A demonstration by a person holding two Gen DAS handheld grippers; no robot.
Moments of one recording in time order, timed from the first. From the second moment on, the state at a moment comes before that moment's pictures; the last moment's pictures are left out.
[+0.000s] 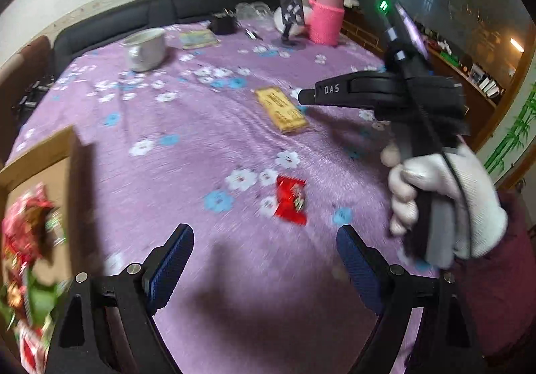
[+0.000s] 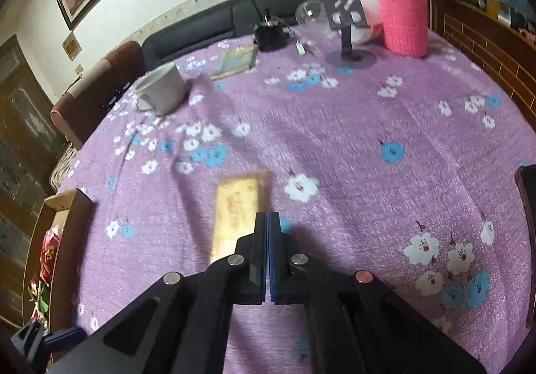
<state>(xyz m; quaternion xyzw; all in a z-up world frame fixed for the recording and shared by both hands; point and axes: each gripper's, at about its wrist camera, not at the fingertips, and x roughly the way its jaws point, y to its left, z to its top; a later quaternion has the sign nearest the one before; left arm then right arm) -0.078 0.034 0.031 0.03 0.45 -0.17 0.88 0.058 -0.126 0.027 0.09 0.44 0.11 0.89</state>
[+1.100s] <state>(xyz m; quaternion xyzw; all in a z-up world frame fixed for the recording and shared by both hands) -0.052 0.015 0.012 0.05 0.46 -0.18 0.87 0.054 -0.090 0.029 0.02 0.42 0.13 0.90</state>
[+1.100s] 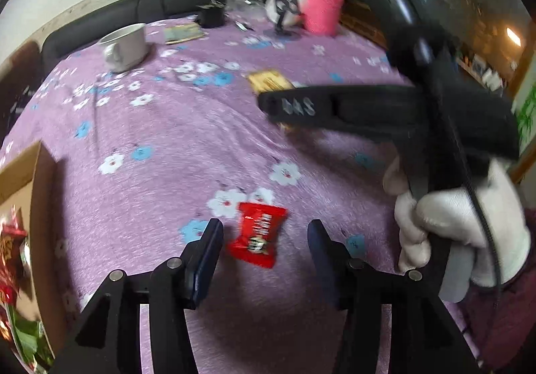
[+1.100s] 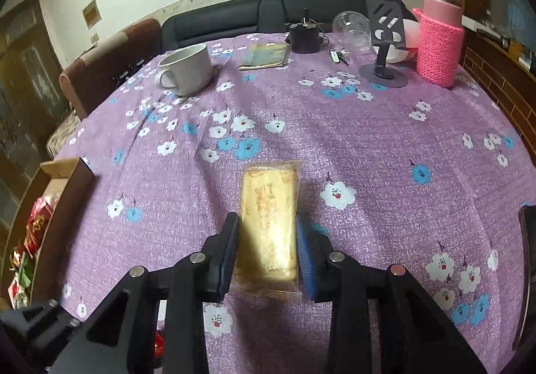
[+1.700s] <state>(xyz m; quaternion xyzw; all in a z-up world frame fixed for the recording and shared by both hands) -0.075 0.118 0.054 -0.08 0.42 -0.13 0.90 0.037 -0.101 0.050 0.08 0.37 0.17 0.91</state>
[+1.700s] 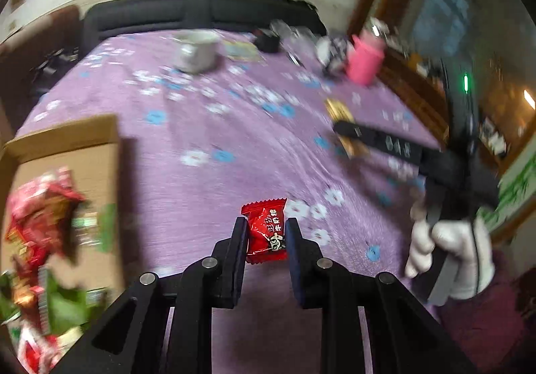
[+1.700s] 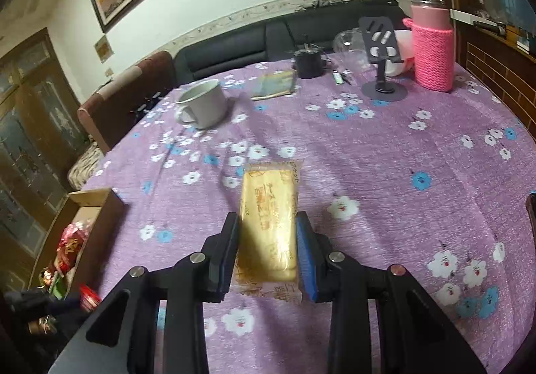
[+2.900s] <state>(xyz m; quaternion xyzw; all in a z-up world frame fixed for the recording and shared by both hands) -0.158 0.325 0.051 -0.22 0.36 0.04 0.91 0.026 0.190 0.051 -0.10 0.42 0.32 0.84</state>
